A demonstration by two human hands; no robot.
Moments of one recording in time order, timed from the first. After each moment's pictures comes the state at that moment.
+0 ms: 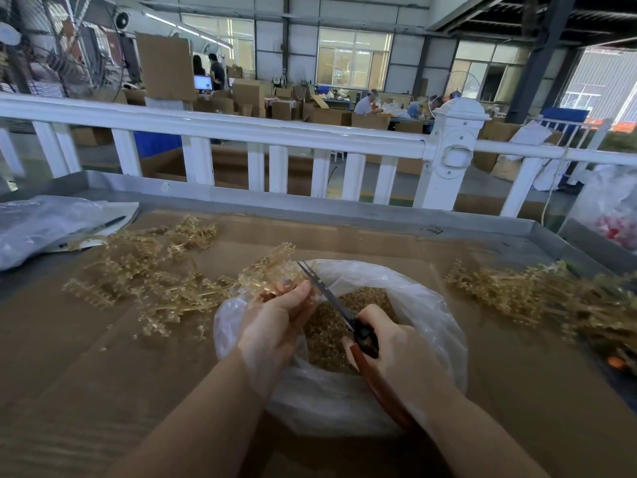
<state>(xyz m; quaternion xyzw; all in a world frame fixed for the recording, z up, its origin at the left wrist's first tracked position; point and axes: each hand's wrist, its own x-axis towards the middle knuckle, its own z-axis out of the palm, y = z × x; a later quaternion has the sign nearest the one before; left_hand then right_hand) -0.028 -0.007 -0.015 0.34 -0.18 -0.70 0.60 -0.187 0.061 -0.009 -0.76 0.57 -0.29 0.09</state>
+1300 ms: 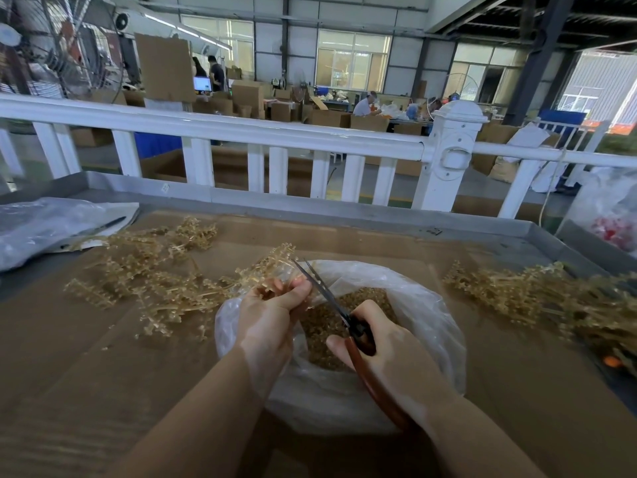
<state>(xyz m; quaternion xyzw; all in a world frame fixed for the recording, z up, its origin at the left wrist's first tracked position) -0.029 0.005 -0.004 0.34 -0.23 -0.63 0.66 -0.180 0.064 -0.006 -0.73 0.58 -0.32 0.16</state>
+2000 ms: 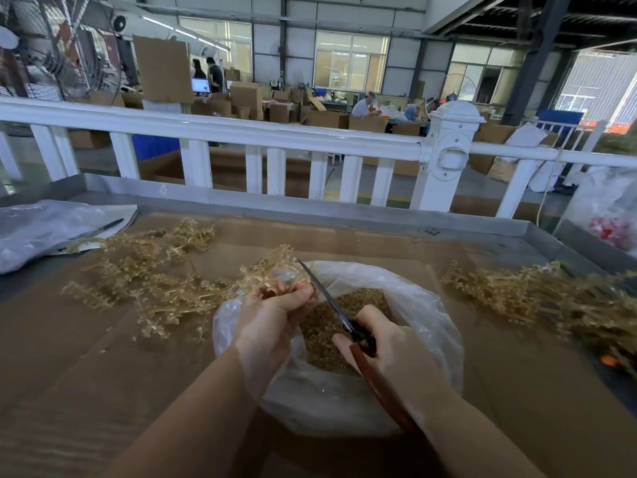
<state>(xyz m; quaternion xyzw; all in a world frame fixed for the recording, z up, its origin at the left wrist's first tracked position) -0.027 0.002 -0.006 0.33 -0.24 -0.65 0.63 -0.181 0.065 -0.006 -0.73 0.57 -0.34 0.14</state>
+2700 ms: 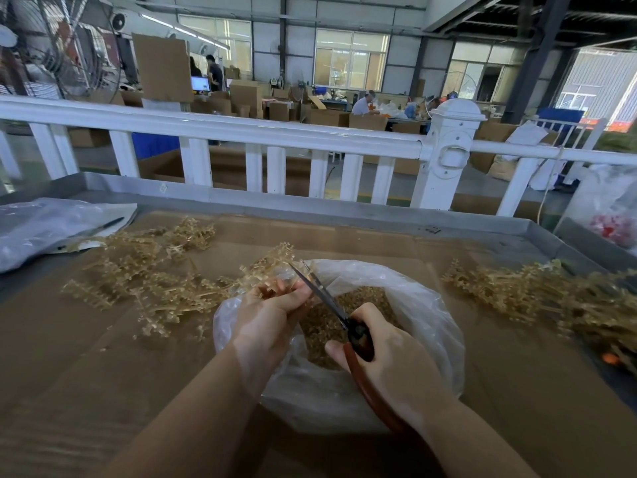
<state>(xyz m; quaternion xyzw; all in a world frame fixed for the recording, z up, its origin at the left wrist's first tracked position) -0.024 0.004 -0.005 0.33 -0.26 -0.66 0.62 -0.179 0.069 -0.009 -0.74 0.58 -0.31 0.11</state>
